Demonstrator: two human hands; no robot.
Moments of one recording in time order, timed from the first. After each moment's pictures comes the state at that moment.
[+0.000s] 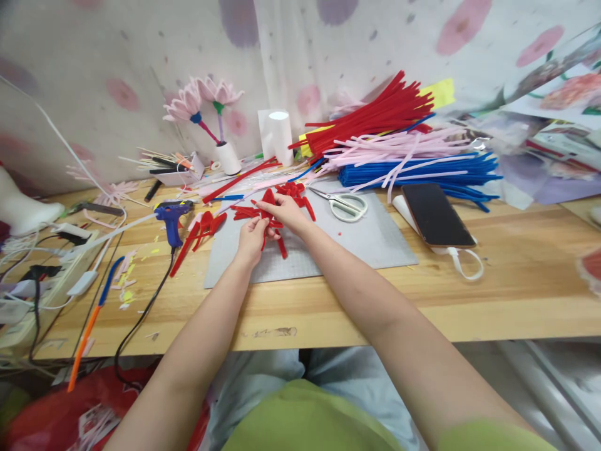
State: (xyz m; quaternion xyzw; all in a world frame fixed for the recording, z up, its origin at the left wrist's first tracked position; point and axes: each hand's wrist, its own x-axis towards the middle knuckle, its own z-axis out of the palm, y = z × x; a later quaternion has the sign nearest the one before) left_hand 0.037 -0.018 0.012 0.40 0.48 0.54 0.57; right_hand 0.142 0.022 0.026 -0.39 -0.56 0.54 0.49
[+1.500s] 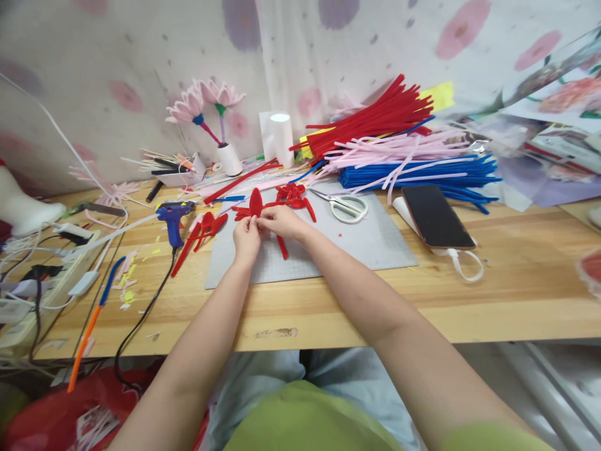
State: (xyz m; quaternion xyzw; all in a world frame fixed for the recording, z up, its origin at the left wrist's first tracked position) left_hand 0.021 -0.005 -0.007 0.47 0.60 0.56 0.34; right_hand 0.138 0.018 0.021 -0.40 -0.76 0.39 0.33
